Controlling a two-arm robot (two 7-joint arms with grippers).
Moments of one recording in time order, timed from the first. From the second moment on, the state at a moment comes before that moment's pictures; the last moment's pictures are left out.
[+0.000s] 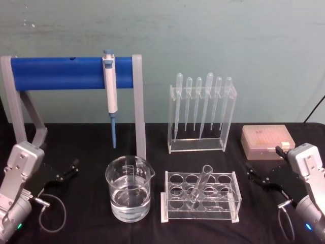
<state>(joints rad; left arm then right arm) -0.20 0.60 0.45 -1.41 -0.25 -0.12 0.03 0.20 0.60 -0.45 -1.41 0.25 -0.12 -0.03</state>
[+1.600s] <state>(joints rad) -0.20 0.60 0.45 -1.41 -0.25 -0.12 0.03 0.17 0.67 -0.35 -1.50 0.37 -0.18 0.17</state>
